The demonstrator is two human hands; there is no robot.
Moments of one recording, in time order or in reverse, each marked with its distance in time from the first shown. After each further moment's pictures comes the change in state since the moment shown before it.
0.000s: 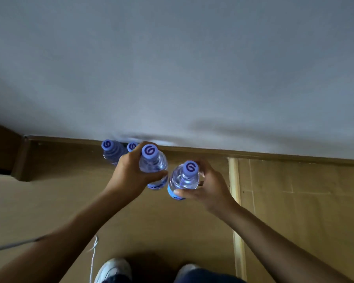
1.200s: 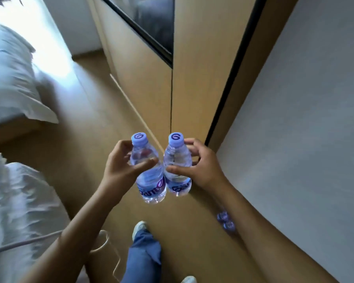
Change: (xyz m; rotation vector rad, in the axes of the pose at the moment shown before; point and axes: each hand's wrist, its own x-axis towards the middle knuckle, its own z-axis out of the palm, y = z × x) left_hand -0.515 0.470 -0.466 -0.335 1.170 -0.092; right_hand -0.339 -0.753 0.062 0.005 -0.819 -0.641
